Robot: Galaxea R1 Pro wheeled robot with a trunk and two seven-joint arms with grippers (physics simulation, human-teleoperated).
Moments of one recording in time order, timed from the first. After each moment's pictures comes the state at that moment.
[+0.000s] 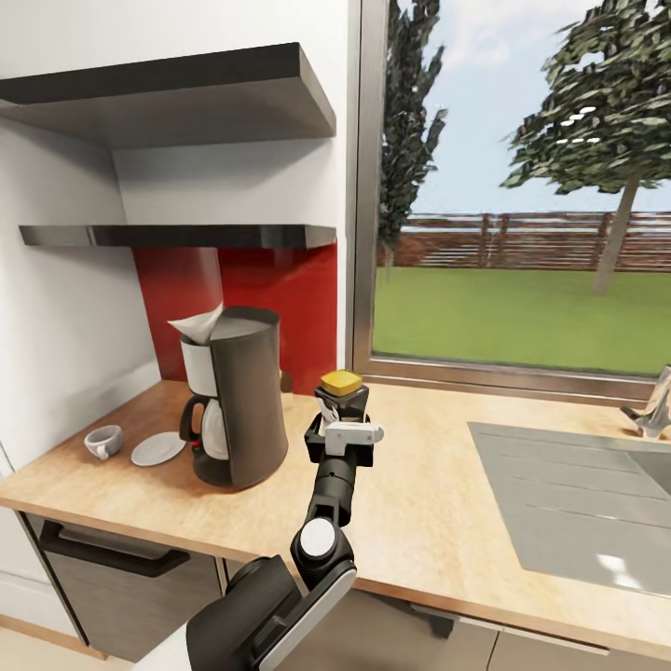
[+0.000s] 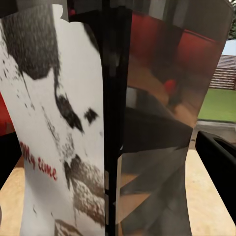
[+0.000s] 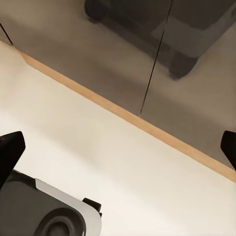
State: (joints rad) left arm -0.56 -0.11 -0.90 -1.38 0.33 0.07 0.76; right arm 0.06 -0.27 0.20 0.05 -0.19 -1.04 0.42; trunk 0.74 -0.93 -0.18
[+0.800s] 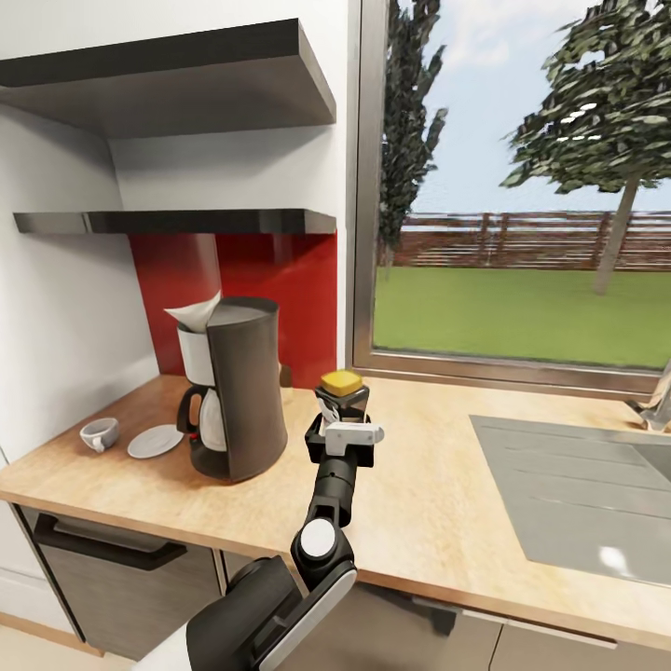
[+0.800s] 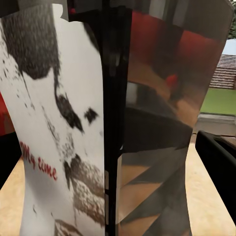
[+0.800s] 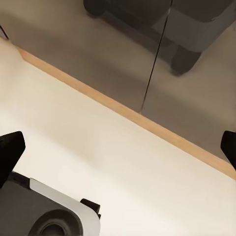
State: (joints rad) left arm -0.56 -0.11 -0.90 -1.38 0.33 0.07 0.76; right arm 0.06 -0.27 0.20 0.05 -0.19 -1.04 0.42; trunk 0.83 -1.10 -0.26
